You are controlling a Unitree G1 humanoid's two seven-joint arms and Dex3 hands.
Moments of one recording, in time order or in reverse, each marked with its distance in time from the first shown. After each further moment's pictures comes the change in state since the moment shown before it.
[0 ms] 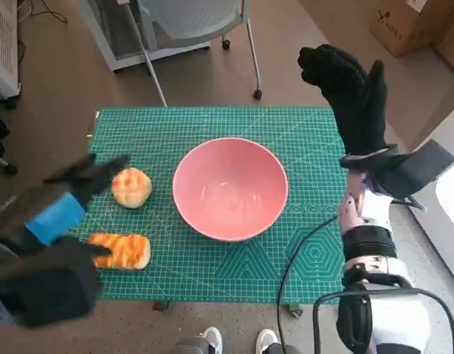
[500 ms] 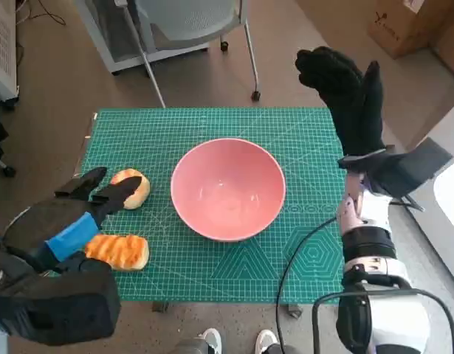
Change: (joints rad) left arm 0.096 -0.009 -0.050 0.030 0.150 -0.149 0.019; right arm 0.000 0.006 0.007 0.005 0.000 0.030 -0.011
